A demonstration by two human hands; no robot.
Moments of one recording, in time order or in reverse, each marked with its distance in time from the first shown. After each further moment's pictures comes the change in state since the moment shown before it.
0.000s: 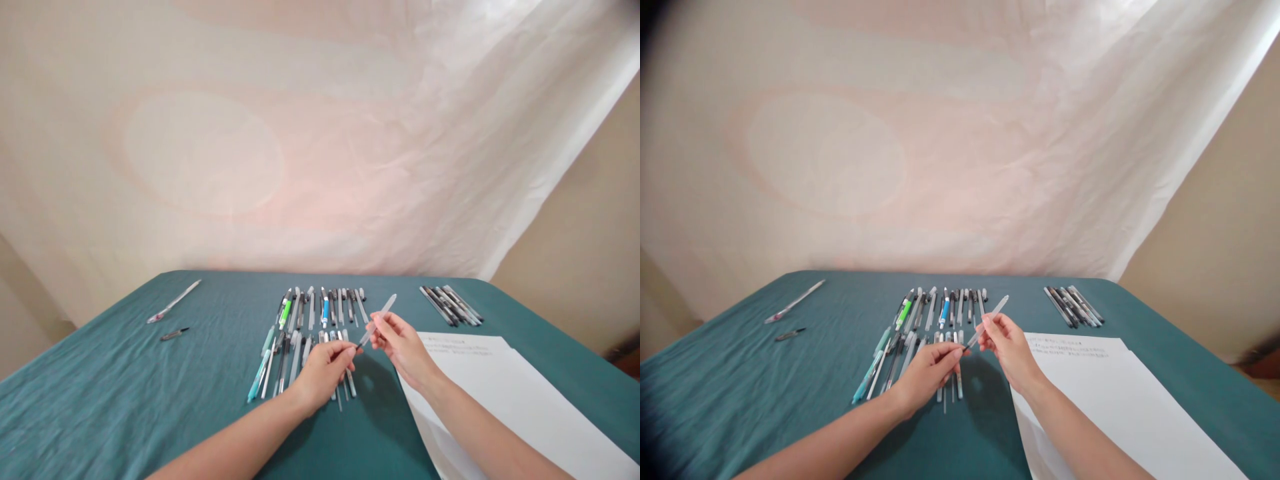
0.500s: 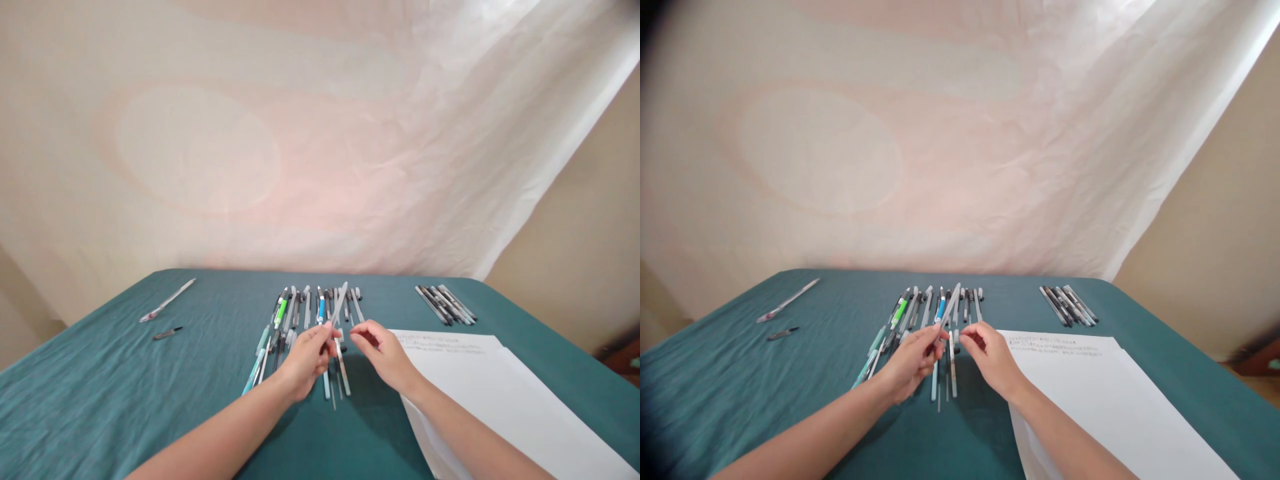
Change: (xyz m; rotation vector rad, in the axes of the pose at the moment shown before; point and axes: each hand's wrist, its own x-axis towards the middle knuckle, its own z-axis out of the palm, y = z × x) left_hand 0.006 0.013 -0.013 -0.520 0.068 -0.170; right_hand -0.005 0.008 0.004 -0.759 -0.187 -0.253
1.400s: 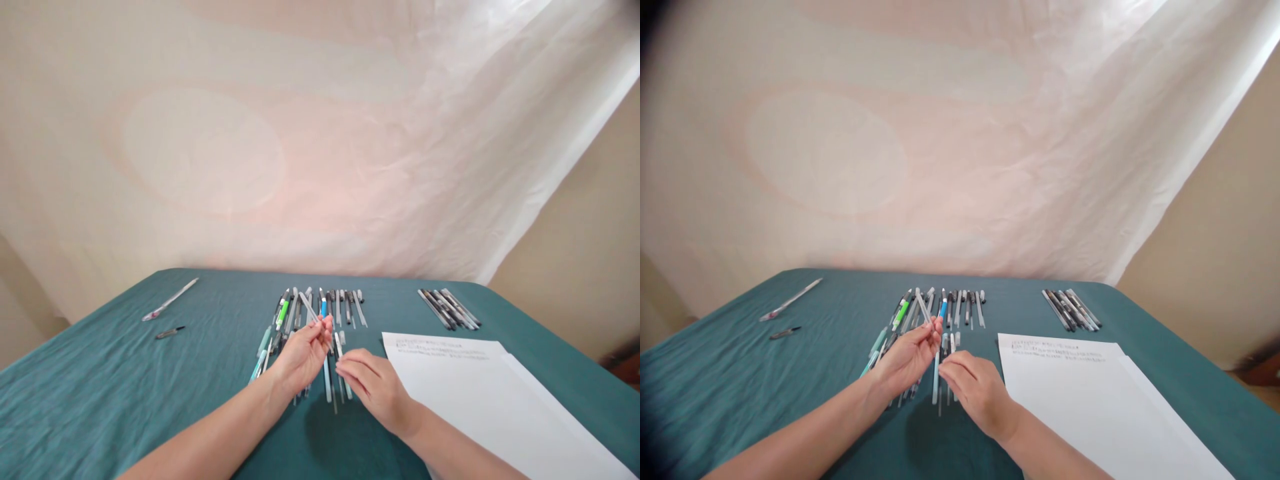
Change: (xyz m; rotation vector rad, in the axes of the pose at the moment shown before) left_hand 0.012 0.008 -0.007 -0.717 0.081 -0.008; right_hand -0.024 -0.006 0.021 -0.305 0.013 -0.623
